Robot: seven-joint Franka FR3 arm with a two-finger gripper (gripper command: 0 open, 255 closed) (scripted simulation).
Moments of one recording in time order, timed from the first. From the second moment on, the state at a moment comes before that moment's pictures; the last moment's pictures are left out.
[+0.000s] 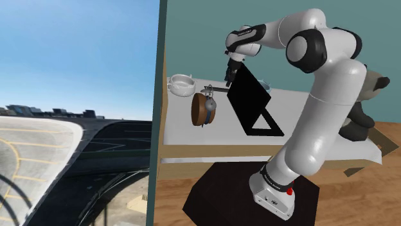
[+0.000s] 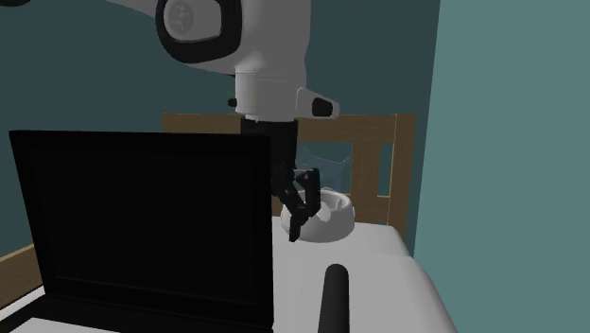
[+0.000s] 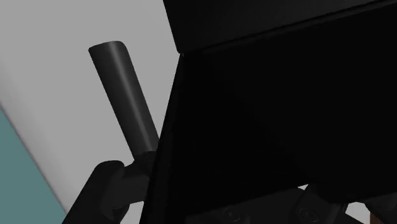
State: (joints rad) arm -0.05 0.28 -0.56 -1.88 0.22 2.04 -1.35
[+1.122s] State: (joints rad) arm -0.25 0.74 -0.47 -1.43 0.35 2.02 -1.58
